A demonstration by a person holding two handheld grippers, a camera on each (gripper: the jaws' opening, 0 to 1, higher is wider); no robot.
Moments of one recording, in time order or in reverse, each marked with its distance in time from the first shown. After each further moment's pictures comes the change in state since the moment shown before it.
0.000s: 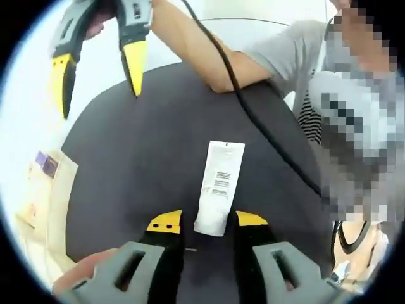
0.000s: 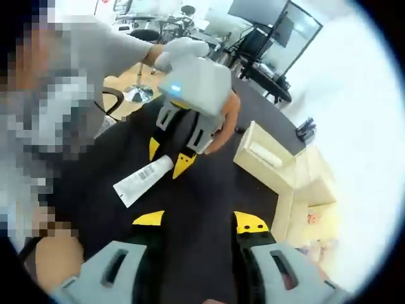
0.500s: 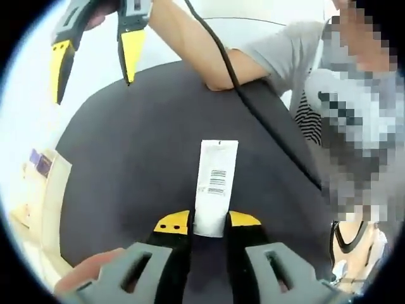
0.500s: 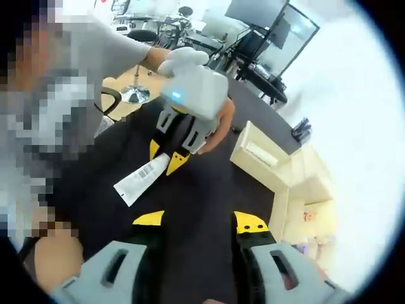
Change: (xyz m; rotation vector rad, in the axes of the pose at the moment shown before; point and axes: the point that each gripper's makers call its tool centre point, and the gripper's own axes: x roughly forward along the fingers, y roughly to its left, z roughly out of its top) left arm -0.005 -0.006 -0.002 -0.006 -0.017 -0.030; right arm -0.002 -0.003 0.001 -0.009 0.009 -0.015
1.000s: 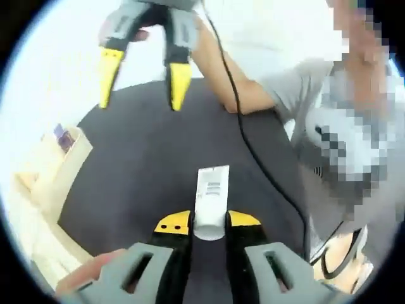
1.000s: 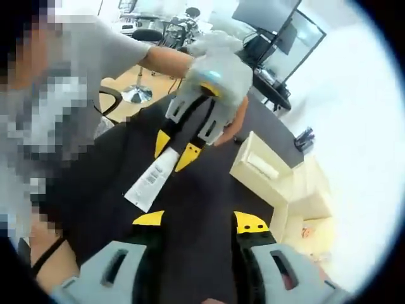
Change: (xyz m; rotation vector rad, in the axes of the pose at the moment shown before) left arm -0.047 0.009 0.000 -0.249 -0.180 0.050; right arm 0.022 -0.005 0.031 -0.048 -0.027 0.003
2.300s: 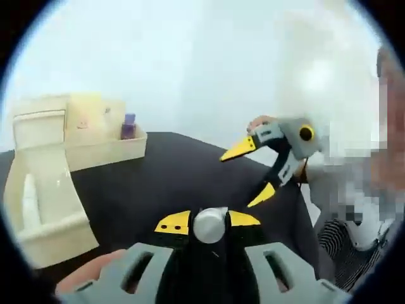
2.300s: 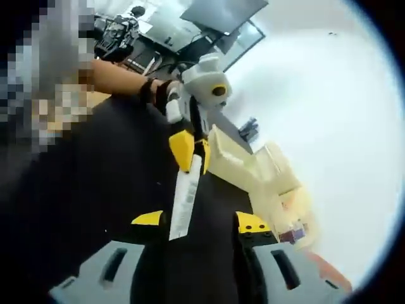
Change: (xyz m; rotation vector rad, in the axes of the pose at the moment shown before) left arm -0.006 0.047 0.006 -0.384 -0.558 0.185; right arm 0.033 0.039 -0.022 0.153 -0.002 -0.516
